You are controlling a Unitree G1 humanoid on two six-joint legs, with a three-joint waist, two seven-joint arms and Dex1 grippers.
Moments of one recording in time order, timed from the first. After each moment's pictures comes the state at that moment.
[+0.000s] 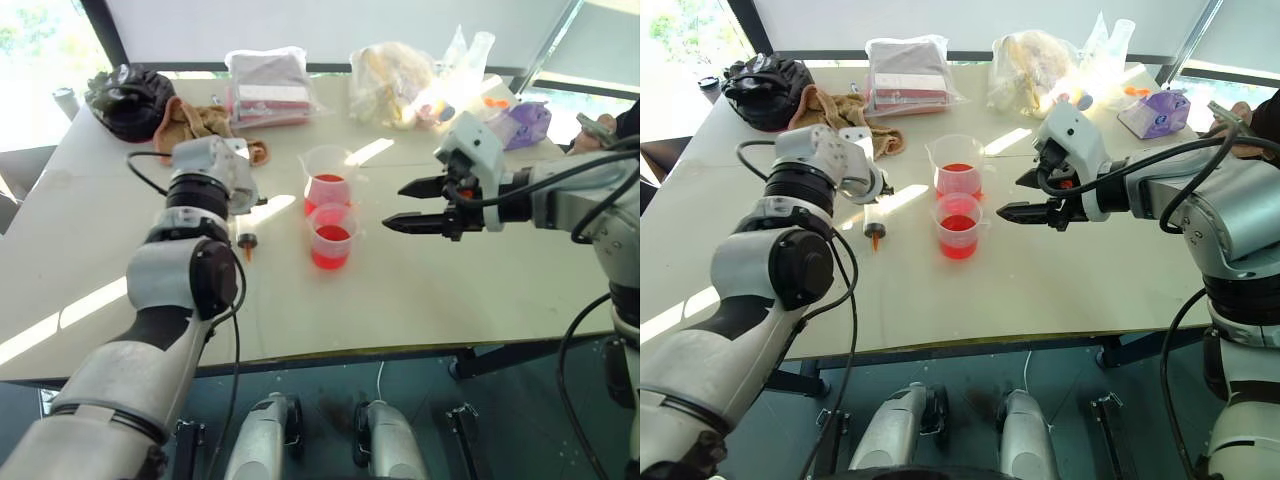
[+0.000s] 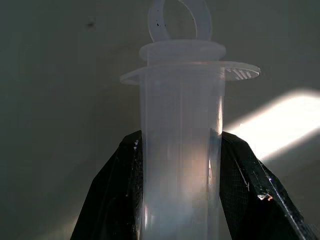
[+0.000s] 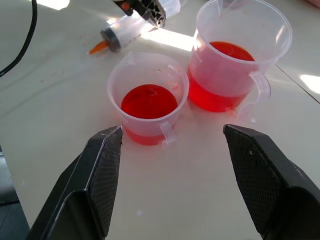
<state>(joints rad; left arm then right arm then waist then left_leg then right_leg) -1.40 0.23 0.39 1.00 -0.12 1.08 0.25 -0.88 -0.91 0.09 -0.33 0.60 1.20 0.86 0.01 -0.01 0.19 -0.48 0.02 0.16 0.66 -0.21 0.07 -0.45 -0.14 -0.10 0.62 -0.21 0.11</state>
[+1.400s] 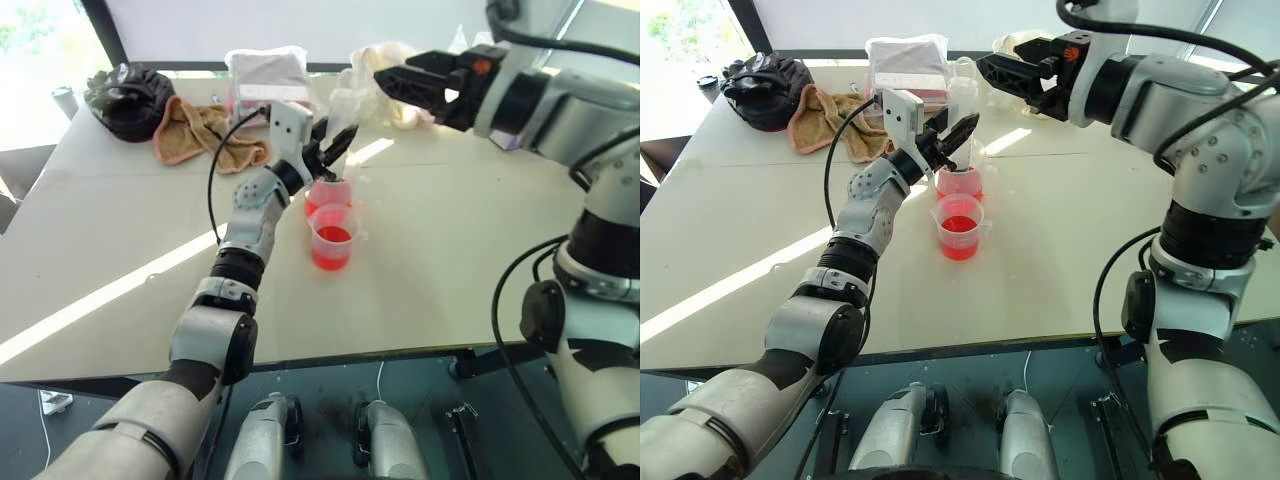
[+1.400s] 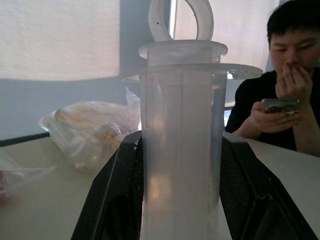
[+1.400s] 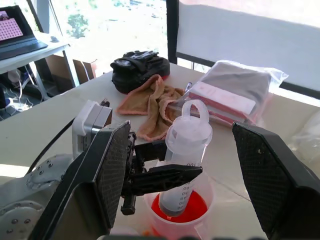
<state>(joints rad) -1.07 0.05 0.10 0.83 -0.23 -0.19 -0.62 -1.17 -0.53 -0.21 -0.10 0.69 1.27 0.40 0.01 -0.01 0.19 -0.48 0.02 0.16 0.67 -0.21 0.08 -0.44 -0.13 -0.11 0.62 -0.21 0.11</state>
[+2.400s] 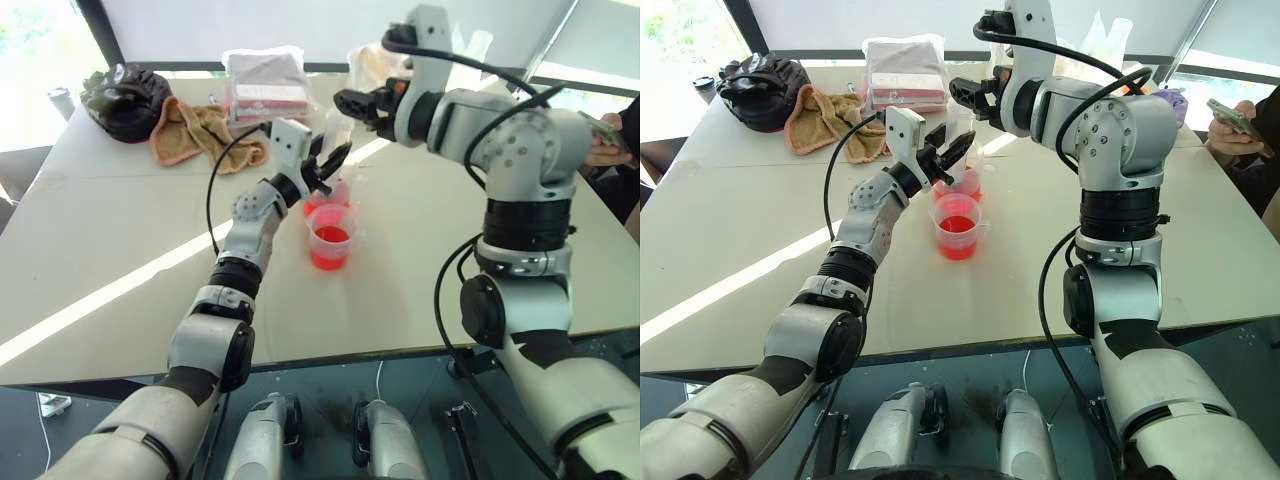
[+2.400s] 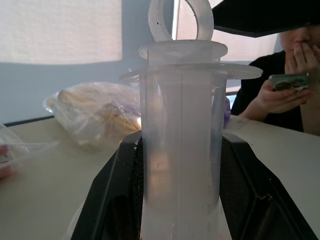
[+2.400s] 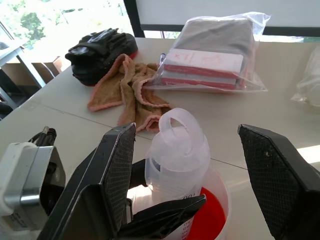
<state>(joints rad) -1.02 0.05 0.08 0.83 -0.19 -0.20 -0.61 -1.24 -0.29 -0.14 0.16 0.50 1.17 0.16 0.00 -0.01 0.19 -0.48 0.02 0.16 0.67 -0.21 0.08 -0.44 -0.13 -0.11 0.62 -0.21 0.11</state>
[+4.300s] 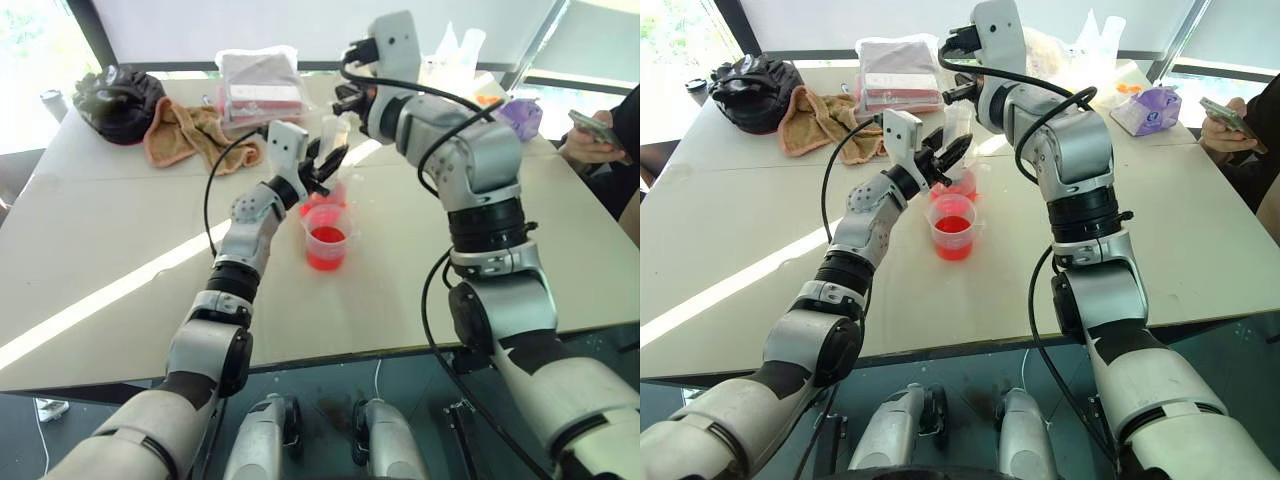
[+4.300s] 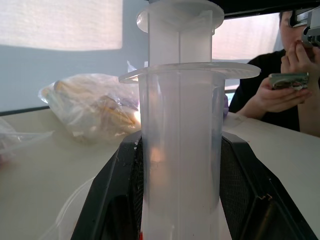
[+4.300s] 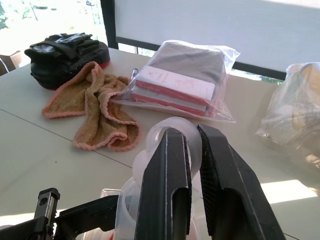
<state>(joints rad) -0.98 0.05 0.06 0.76 -0.21 -0.12 -0.59 -1.24 -0.25 0.03 0.31 0.29 0.82 0.21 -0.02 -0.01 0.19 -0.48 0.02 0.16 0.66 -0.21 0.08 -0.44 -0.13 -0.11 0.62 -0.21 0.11</state>
